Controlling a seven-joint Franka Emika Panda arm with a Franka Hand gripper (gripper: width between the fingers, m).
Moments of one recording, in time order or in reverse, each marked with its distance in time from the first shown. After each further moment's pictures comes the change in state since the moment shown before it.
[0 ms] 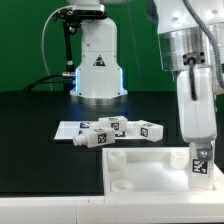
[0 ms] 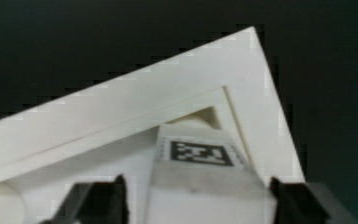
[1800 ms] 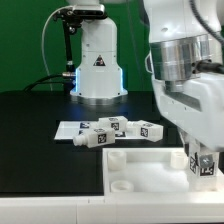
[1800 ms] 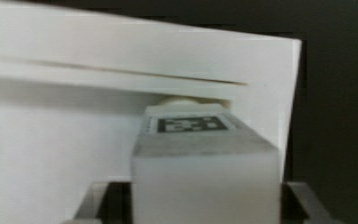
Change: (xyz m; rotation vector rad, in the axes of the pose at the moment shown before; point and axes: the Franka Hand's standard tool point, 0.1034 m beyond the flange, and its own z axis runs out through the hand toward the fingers) arm 0.009 -0.006 0.007 -0.033 -0.020 -0.284
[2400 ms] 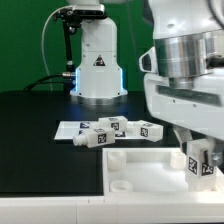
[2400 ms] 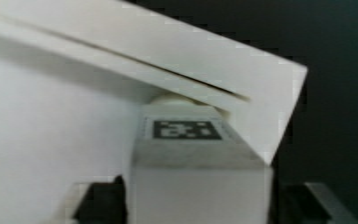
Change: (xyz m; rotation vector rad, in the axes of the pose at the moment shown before) arm -0.005 -0.002 -0.003 -0.025 0.029 -0.570
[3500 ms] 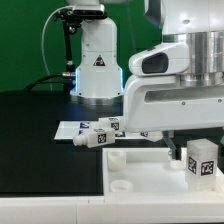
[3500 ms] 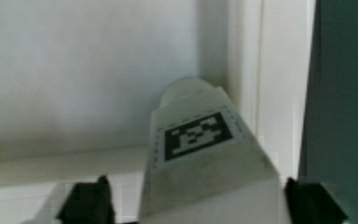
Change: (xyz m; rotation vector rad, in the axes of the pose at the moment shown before) arm 0.002 0.003 0.000 -0.065 0.035 -0.897
